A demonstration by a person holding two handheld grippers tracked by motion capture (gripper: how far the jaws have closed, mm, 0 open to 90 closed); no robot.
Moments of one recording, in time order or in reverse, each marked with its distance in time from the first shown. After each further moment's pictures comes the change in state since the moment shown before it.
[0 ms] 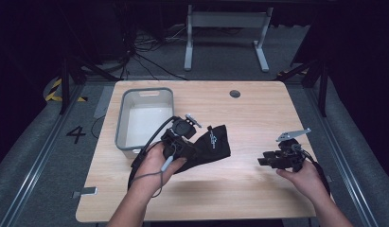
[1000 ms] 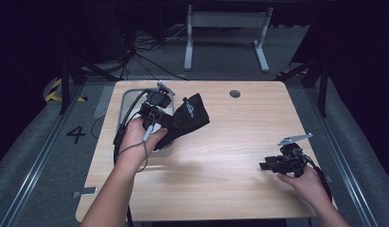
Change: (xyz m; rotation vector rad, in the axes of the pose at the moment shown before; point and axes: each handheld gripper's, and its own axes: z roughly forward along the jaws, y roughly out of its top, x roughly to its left) left arm 0.069 0.018 -0.037 -0.076 0.073 -0.185; right arm 0.001 -0.016 0.001 0.018 -0.003 0.061
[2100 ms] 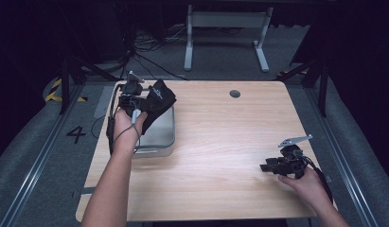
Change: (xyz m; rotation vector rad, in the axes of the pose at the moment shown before) left arm 0.106 -0.004 0.028 -0.100 0.168 -0.372; right arm -0.001 -0.005 0.002 0.015 -0.003 0.009
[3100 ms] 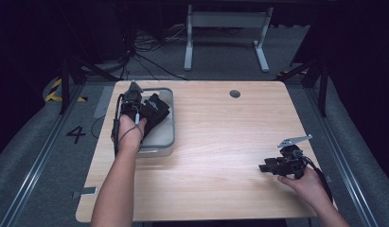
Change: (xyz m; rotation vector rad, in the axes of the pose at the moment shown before) left arm 0.032 0.001 0.063 0.183 0.085 -0.133; right arm 0.004 0.001 -0.002 -0.008 0.026 -0.014
